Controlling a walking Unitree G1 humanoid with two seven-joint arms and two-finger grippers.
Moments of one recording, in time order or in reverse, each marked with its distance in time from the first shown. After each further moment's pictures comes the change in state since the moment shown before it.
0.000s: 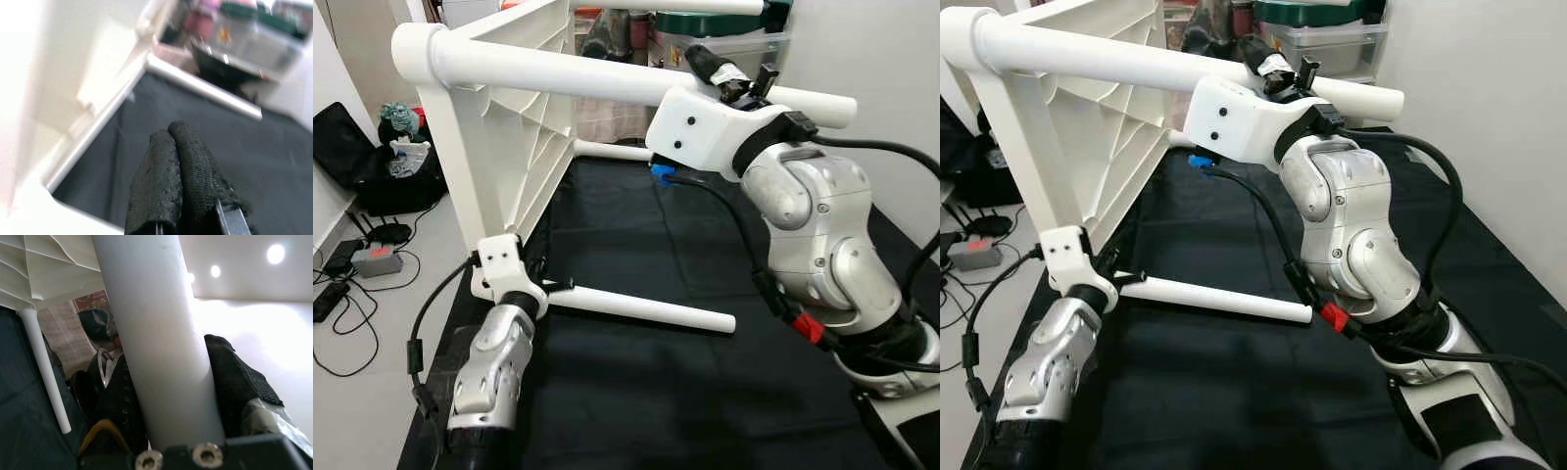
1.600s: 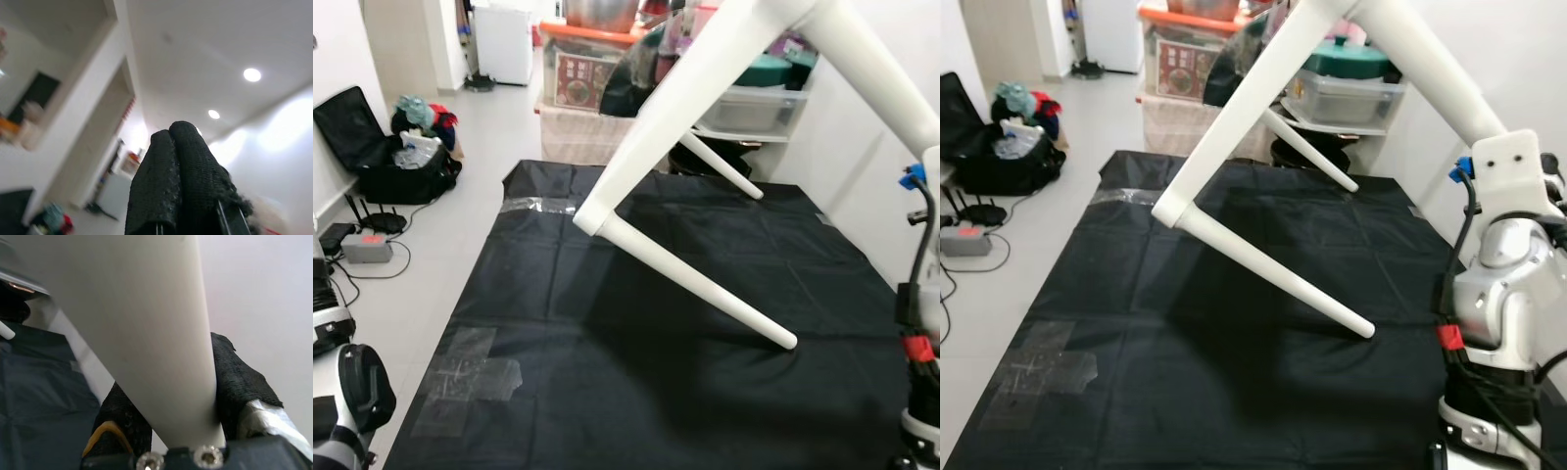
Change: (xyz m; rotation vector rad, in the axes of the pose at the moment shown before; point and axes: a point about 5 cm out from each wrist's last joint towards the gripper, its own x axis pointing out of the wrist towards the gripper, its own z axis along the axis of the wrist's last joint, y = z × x) left arm 0.018 0.046 0.256 0.053 -0.761 0.029; right arm -0.103 0.056 -0.198 0.584 0.944 -0.231
